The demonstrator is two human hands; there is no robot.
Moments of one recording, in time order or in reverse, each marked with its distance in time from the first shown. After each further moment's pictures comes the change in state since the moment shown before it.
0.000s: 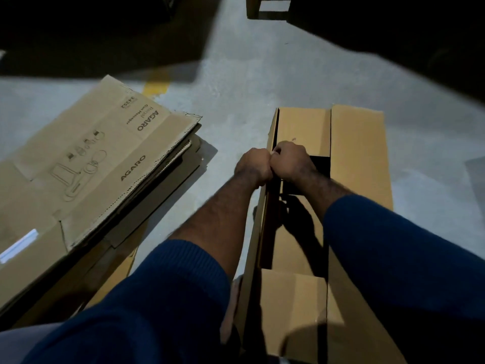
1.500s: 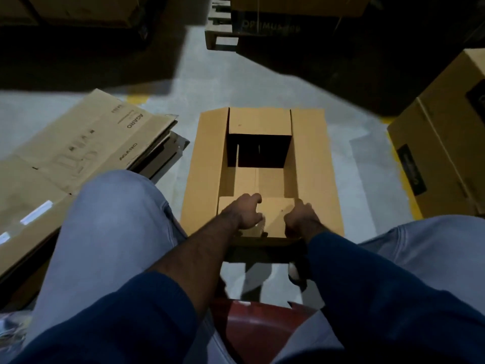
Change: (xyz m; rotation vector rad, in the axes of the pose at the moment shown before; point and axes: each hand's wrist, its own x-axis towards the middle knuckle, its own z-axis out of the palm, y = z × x) left_hand -0.322 0.069 0.056 -0.087 -0.199 0.239; right_hand -0.321 0.147 -0.045 -0.122 -0.104 0.512
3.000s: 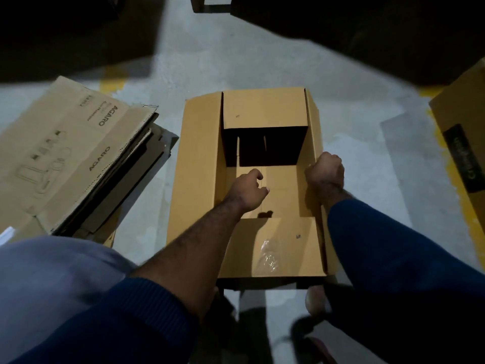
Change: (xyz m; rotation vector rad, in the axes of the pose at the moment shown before) left_hand 0.159 -0.036 -0.015 -0.367 0.147 -0.084; right_hand 0.176 -0.064 -0.044 0.185 0.395 0.000
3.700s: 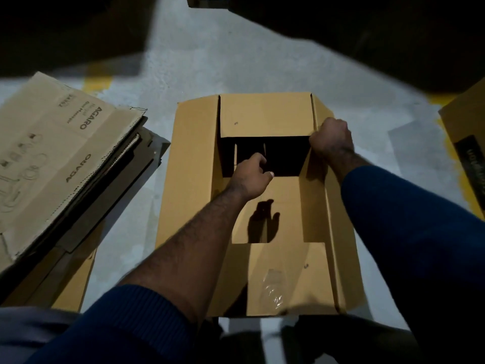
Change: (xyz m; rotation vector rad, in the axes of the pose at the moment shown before) left_hand 0.076 0.012 -0.019 -0.098 0.073 0.105; right_hand 0.090 -0.067 -0.025 -0.081 0.007 -0.170
